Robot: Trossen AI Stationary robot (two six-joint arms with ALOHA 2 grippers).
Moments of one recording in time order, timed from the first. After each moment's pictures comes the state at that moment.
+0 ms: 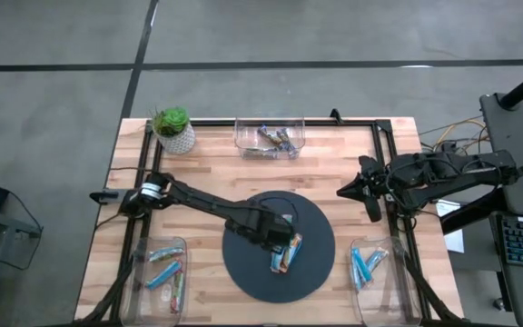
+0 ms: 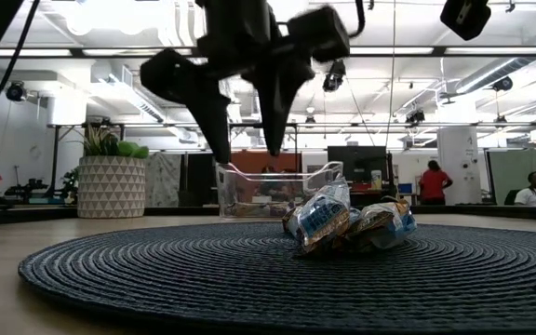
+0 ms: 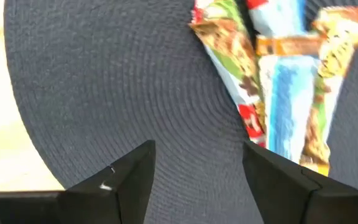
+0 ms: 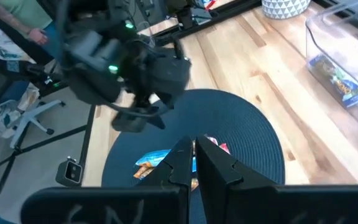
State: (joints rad) left arm -0.24 2.12 1.88 -1.16 -0.03 -1.34; right arm 0.18 0.73 0.88 -0.61 0.09 0.50
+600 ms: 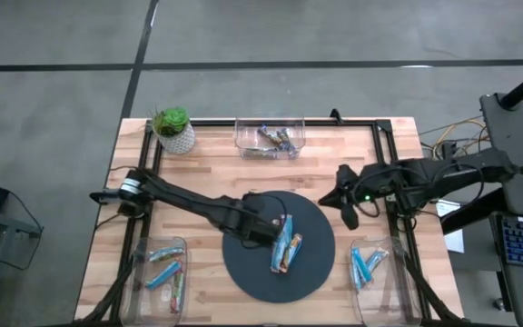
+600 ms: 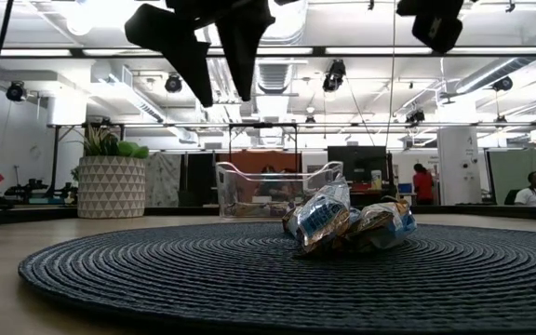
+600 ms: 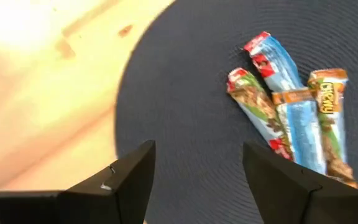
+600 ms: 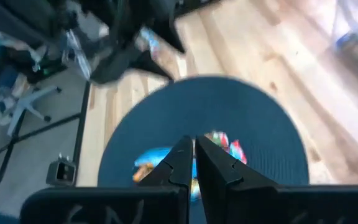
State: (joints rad) left arm -0.30 1.96 1.84 -1.29 -0.36 -1.27; right arm 0.18 0.94 0.88 -0.48 0.06 0.52
